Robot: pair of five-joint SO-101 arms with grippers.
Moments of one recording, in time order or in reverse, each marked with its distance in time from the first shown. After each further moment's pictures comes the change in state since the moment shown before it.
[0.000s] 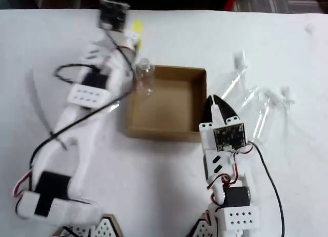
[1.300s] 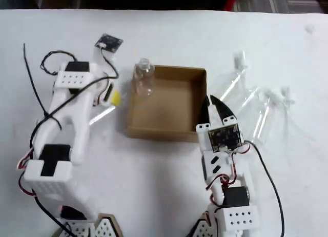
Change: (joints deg) left arm -9.8 18.3 -11.1 53.5 -16.5; right arm -1.4 0.0 0.0 0.0 2.5
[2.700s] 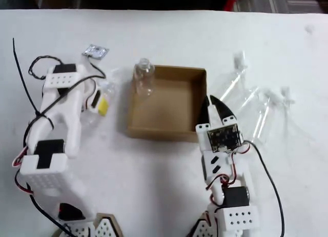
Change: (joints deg) left arm -6.0 4.7 0.1 4.0 -2.3; right arm -0.2 0.0 0.0 0.0 0.5
